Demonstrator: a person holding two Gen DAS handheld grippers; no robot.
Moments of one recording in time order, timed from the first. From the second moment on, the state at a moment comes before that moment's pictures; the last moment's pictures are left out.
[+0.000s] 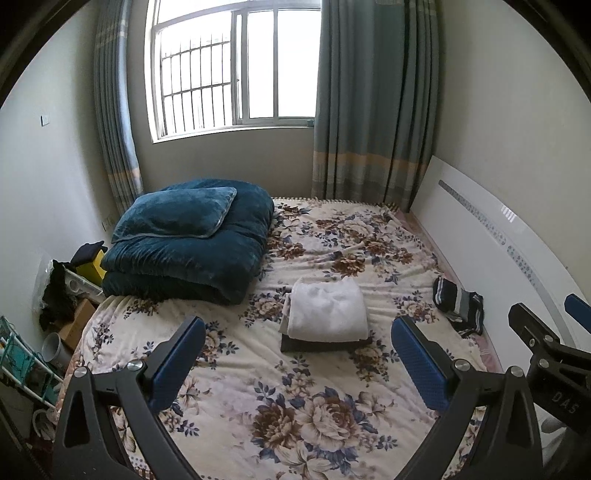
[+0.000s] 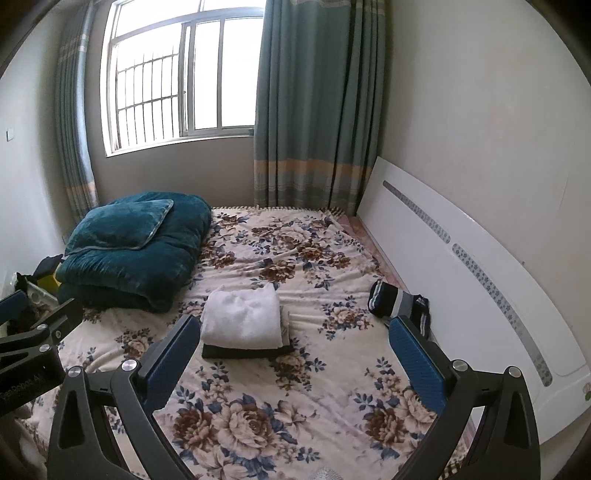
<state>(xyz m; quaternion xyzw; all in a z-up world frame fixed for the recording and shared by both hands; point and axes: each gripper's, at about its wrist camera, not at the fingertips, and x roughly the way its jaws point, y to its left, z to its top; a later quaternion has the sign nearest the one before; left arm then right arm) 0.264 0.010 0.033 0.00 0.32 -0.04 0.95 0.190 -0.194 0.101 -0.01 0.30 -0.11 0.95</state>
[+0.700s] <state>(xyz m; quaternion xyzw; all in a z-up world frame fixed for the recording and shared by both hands) 0.250 0.013 0.034 0.01 0.33 -0.03 0.94 0.185 -0.198 0.097 0.00 0.31 -0.10 0.95</state>
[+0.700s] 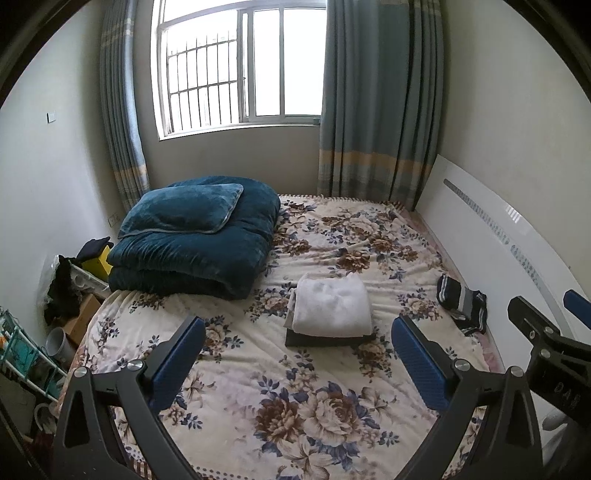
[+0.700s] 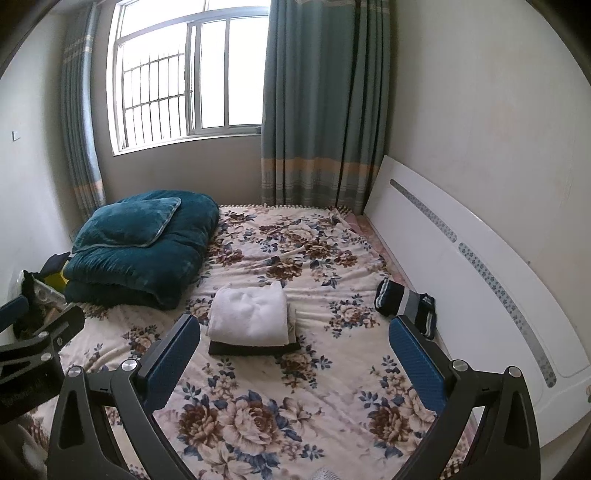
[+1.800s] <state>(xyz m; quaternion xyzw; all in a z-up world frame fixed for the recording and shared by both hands) 0.241 0.013 0.035 0.00 0.33 -0.03 0.94 0.182 -0.190 0.094 0.00 0.31 -0.09 0.95</state>
